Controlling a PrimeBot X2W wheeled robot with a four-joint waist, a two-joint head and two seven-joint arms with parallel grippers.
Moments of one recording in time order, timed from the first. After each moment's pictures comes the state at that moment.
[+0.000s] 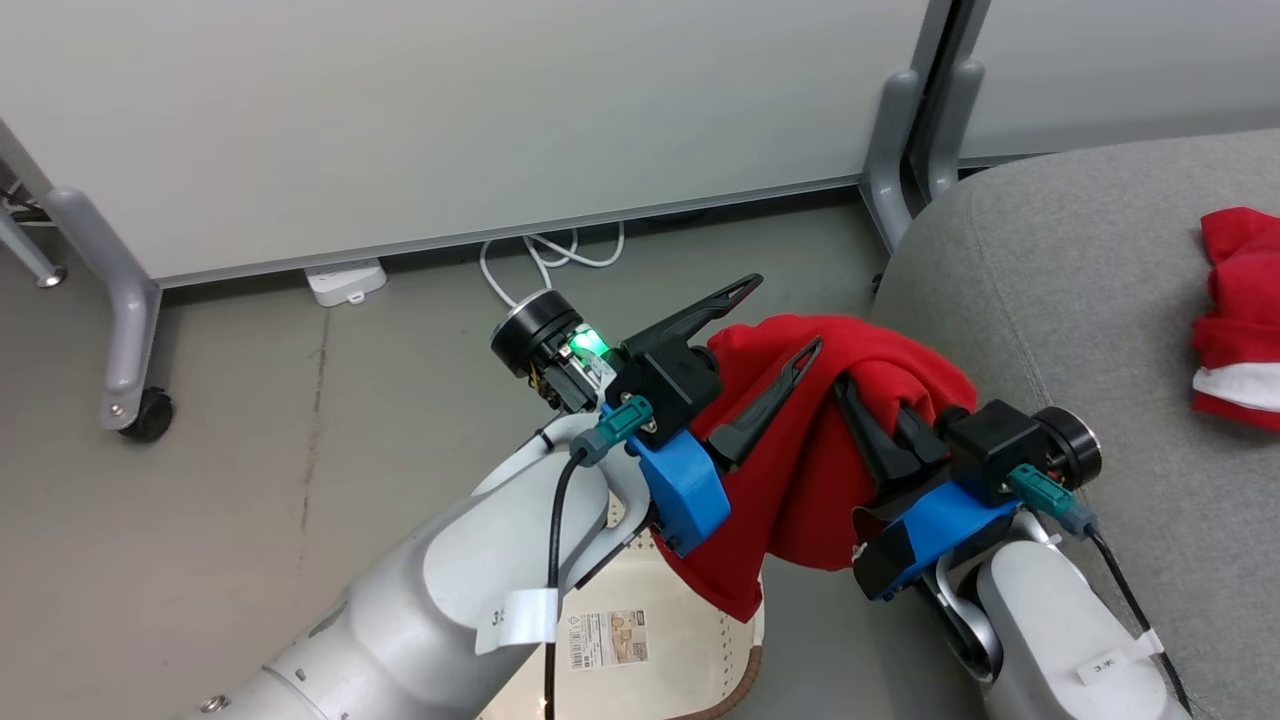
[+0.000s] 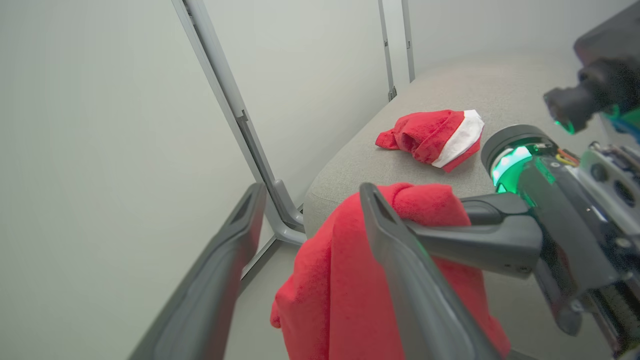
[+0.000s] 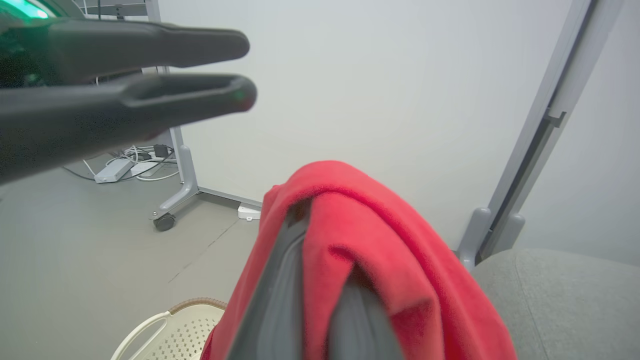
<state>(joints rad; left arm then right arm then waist) -0.82 0.11 -1.04 0.58 -0.49 -0.11 -0.26 -0.43 -0.14 0.34 0.45 0.15 0.13 -0.26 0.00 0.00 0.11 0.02</state>
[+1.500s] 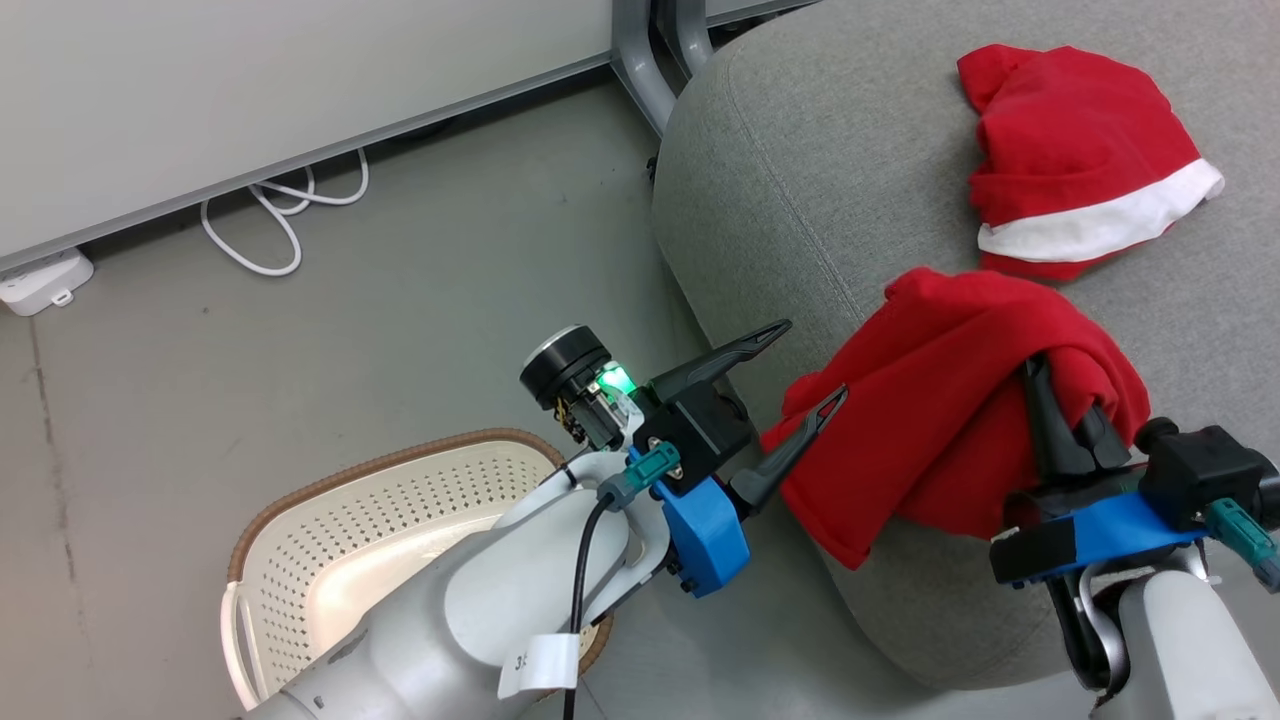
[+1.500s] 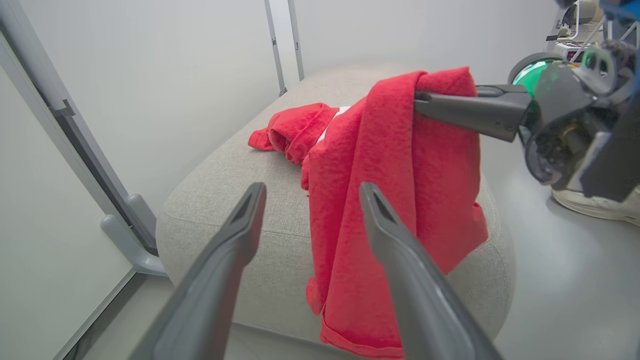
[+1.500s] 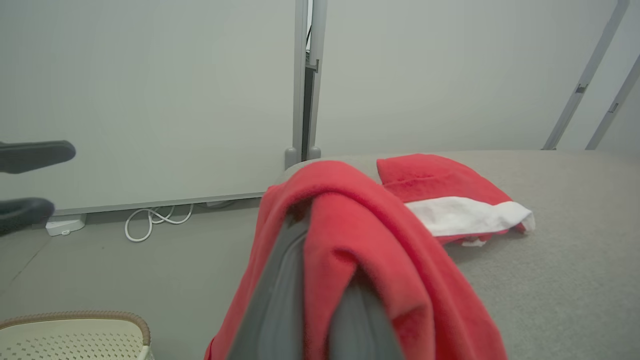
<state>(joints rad) -0.78 0.11 -1.07 0.55 -0.46 -0.11 -0.26 -0.26 -0.11 -0.01 0.24 0.09 0.13 -0.26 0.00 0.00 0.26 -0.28</state>
